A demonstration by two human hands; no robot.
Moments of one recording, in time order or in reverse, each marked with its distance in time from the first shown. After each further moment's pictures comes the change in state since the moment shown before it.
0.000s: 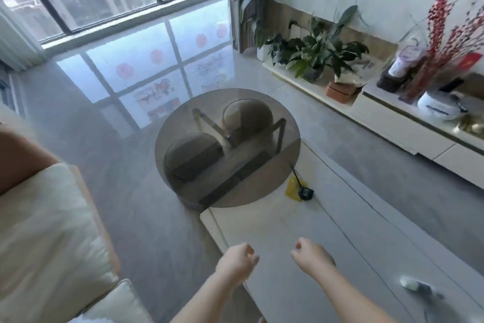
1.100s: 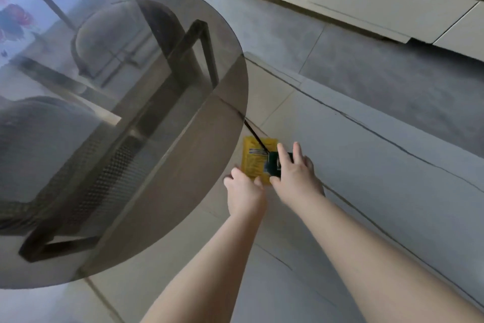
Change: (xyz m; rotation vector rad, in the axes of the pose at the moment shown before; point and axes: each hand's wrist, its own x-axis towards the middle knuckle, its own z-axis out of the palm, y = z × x) left_hand 0.451 0.124 0.144 -0.196 0.161 -0.026; right_hand 0.416 0.066 0.031 0.124 0.263 0.083
